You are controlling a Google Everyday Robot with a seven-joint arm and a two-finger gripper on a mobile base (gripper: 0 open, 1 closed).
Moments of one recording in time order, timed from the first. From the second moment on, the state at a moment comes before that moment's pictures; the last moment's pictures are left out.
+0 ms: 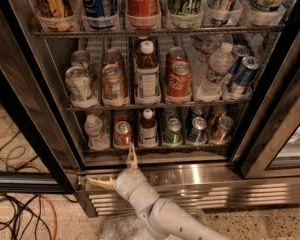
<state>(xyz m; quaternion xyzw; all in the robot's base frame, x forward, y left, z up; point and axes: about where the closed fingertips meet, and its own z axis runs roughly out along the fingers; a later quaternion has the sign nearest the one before) 0.544 0.121 0.600 -0.25 0.62 0.23 0.70</state>
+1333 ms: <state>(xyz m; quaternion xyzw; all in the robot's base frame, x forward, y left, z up) 0.545 0.154 0.610 -0.22 0.63 0.20 0.72</state>
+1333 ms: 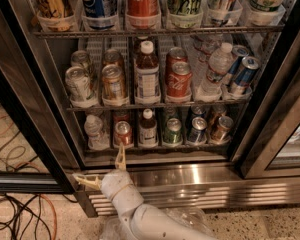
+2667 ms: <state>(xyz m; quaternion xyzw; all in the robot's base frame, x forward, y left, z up) 0.545 0.154 0.610 -0.22 0.63 0.20 0.72</state>
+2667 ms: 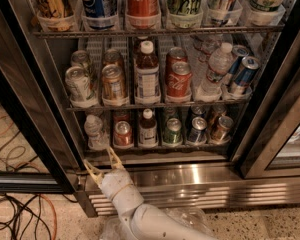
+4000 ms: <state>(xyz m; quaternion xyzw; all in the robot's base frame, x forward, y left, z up) 0.582 0.161 0.616 -0.23 0.63 0.20 0.72</state>
